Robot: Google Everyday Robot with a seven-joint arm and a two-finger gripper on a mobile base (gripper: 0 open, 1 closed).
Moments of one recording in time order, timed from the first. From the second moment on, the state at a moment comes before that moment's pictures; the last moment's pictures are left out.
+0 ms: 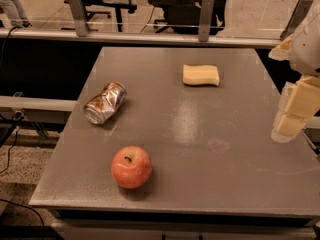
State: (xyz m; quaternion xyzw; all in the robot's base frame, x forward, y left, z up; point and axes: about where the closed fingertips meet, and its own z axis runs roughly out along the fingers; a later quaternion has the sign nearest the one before) arm 0.438 -0.217 0.976 -0.60 0.78 -0.03 0.16
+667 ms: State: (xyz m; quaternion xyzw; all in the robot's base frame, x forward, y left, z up) arm 0.443 -0.196 0.971 -0.62 0.77 -0.02 0.17
